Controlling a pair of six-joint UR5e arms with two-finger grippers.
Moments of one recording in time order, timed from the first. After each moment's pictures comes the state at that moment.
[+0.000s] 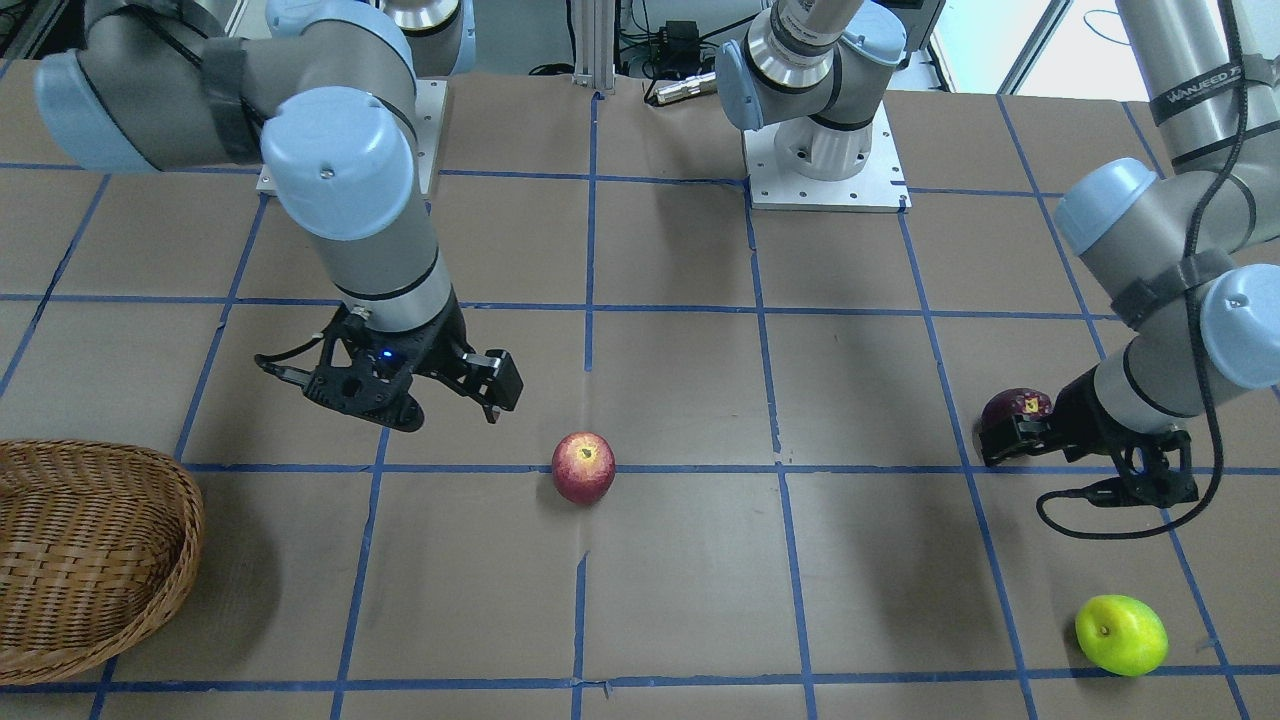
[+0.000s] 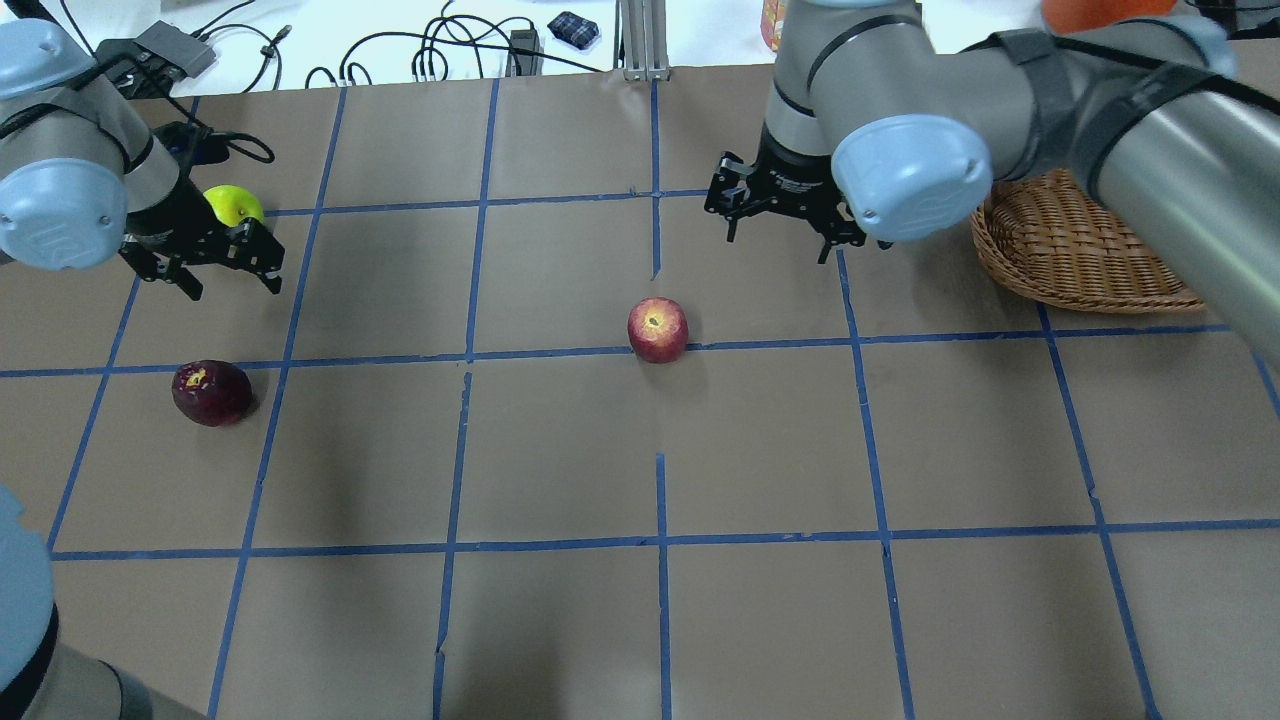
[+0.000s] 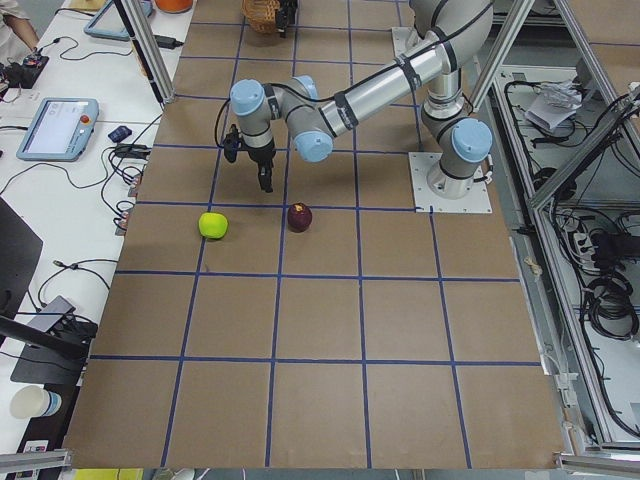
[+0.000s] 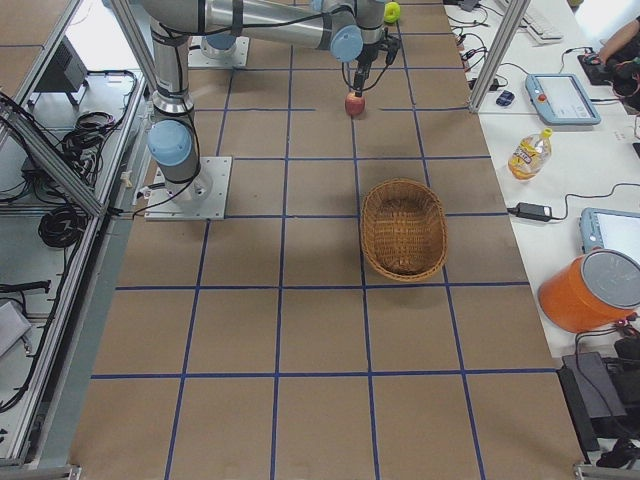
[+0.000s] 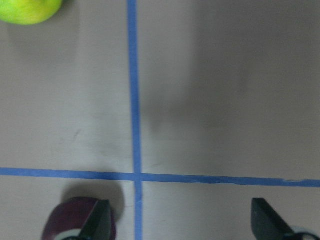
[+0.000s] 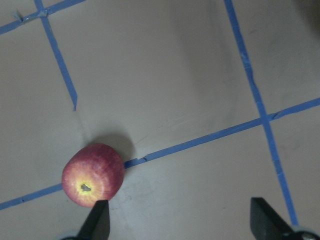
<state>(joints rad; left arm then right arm) -1.16 -1.94 -1.67 -1.18 1.63 0.35 1.78 -1.27 1.58 -1.91 -1.54 0.54</state>
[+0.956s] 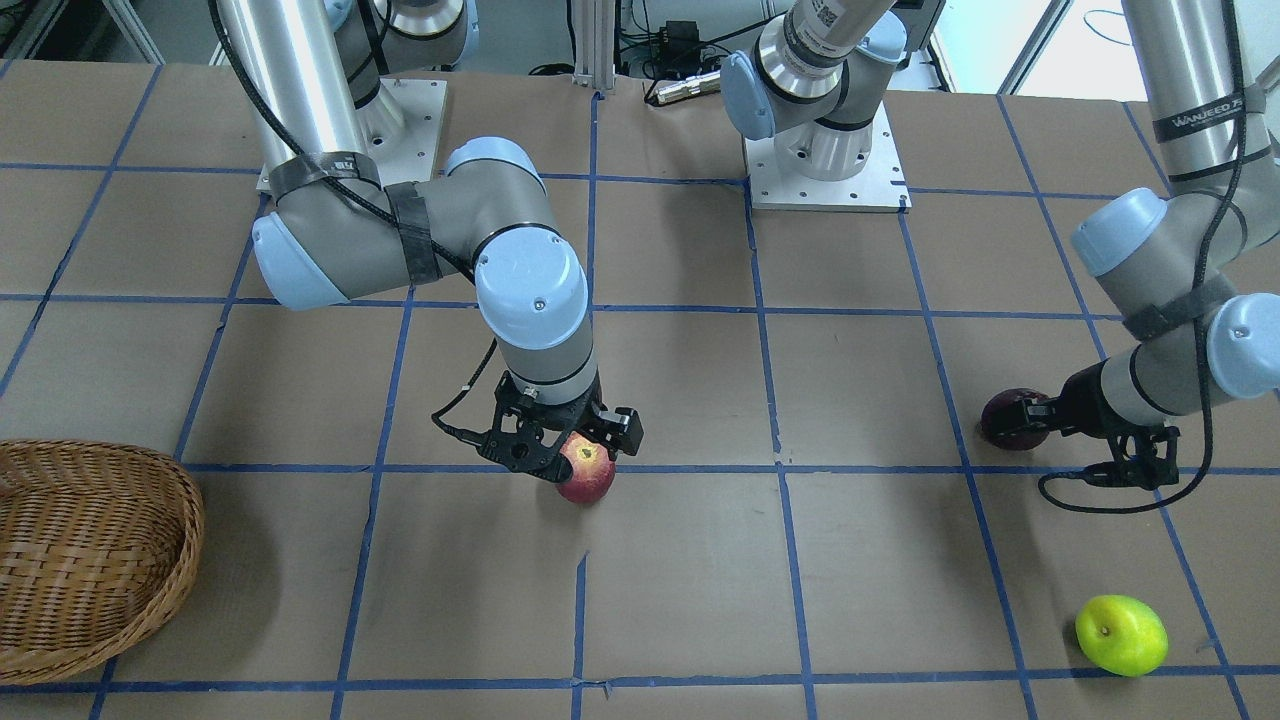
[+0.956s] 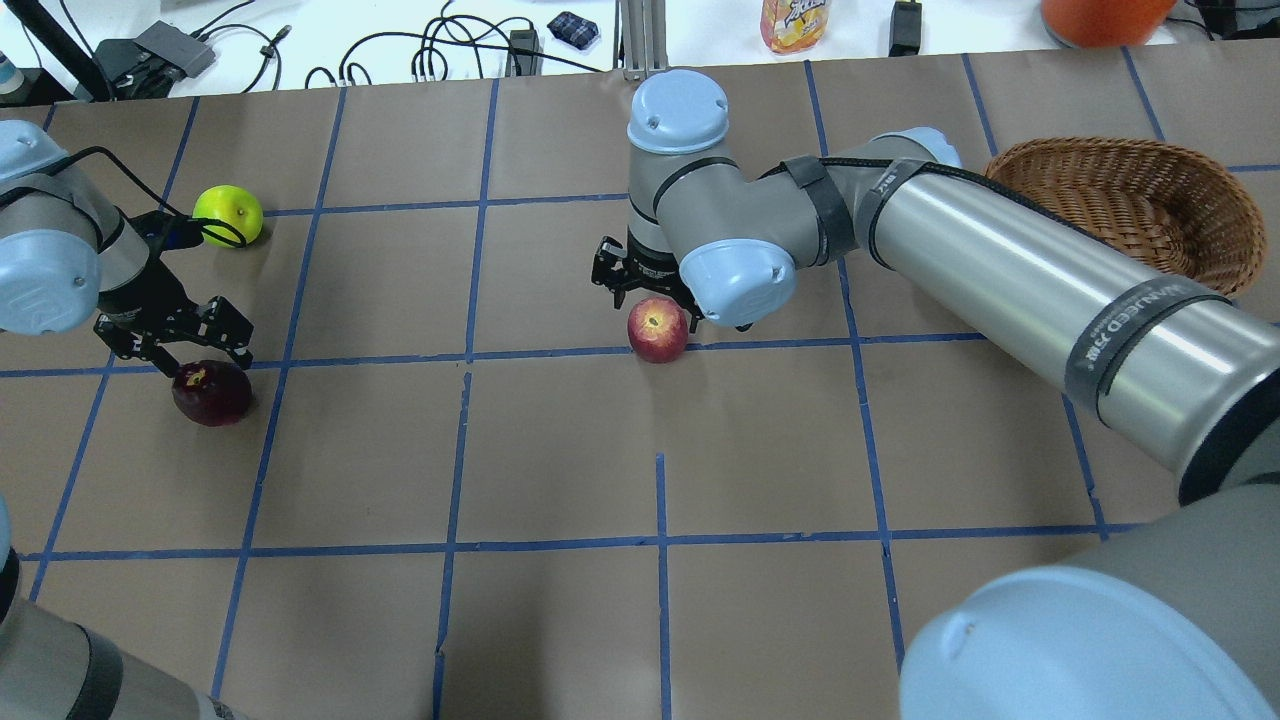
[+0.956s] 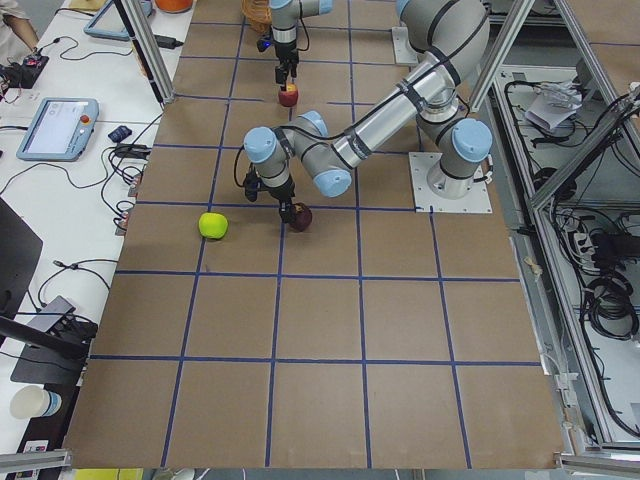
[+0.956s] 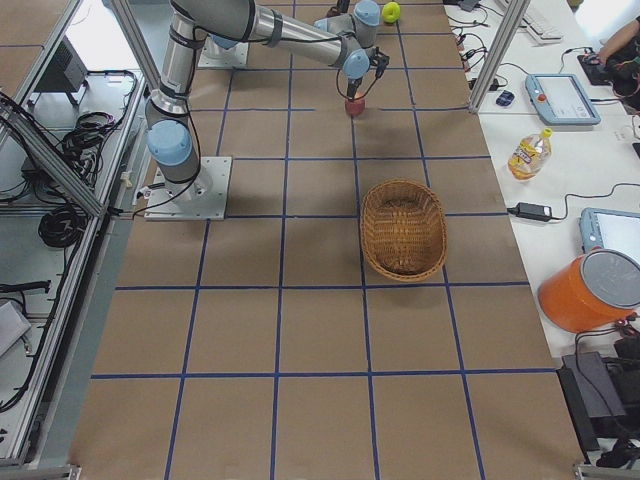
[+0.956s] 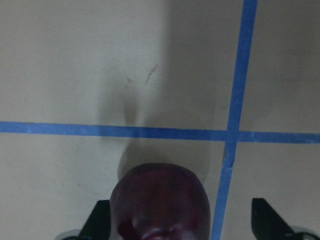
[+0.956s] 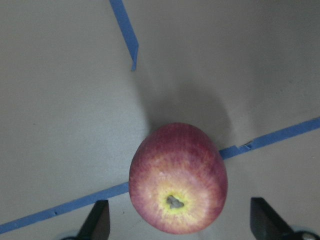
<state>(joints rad) -1.07 -1.97 -1.78 -1.16 1.65 0.43 1.92 -1.05 1.58 -2.11 -1.48 0.71</state>
